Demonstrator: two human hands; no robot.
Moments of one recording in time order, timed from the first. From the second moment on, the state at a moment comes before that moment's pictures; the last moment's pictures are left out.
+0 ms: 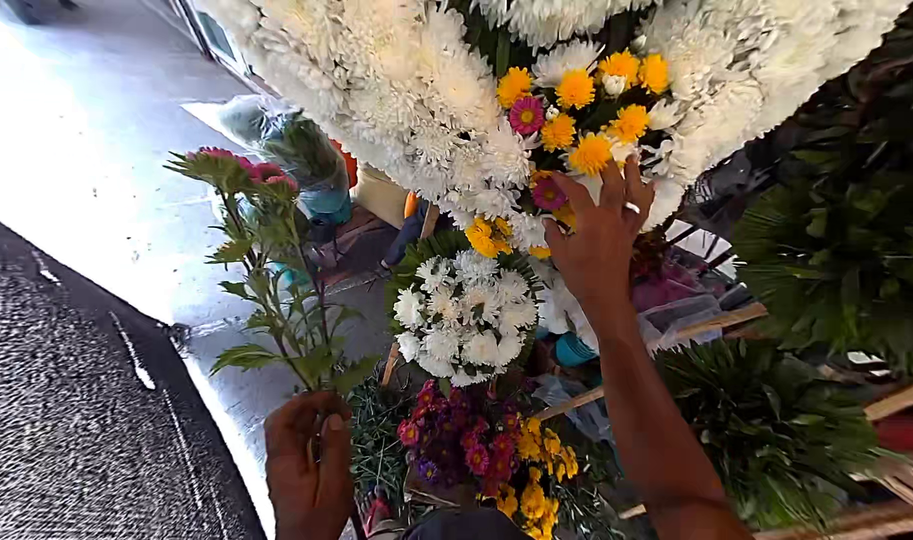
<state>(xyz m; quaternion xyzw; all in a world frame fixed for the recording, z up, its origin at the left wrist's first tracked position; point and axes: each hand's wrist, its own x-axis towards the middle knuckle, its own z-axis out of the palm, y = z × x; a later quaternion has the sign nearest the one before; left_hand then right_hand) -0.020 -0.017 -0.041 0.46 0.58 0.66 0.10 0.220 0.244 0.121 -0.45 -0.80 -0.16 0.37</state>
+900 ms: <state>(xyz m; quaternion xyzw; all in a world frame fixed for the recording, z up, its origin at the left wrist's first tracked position) 0.039 0.051 0.040 0.60 0.53 0.60 0.01 0.210 0.137 0.091 -0.13 -0.65 0.50 0.56</state>
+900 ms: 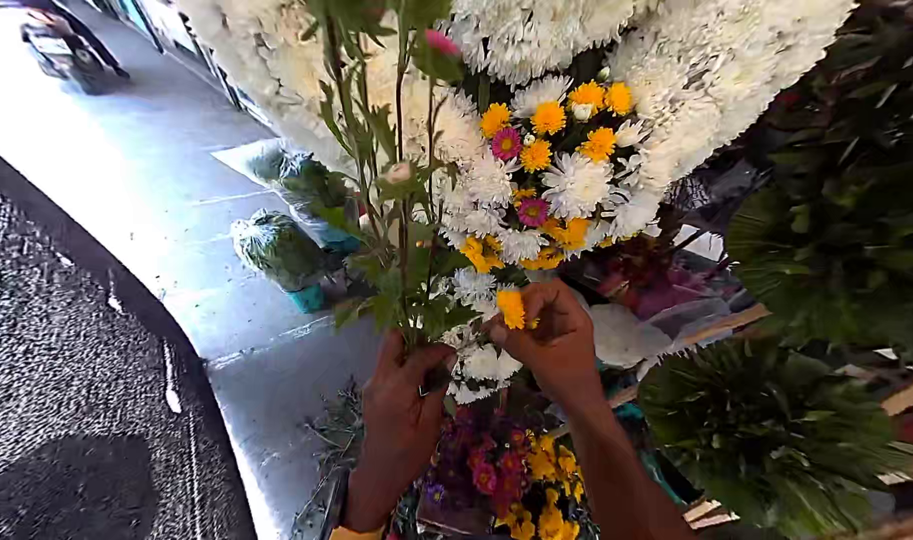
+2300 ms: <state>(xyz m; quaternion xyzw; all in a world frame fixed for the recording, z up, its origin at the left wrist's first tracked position) -0.020 0.000 -0.014 0.52 0.52 0.67 0.08 0.166 0.186 0.162 -0.26 -0.79 0.27 0.48</state>
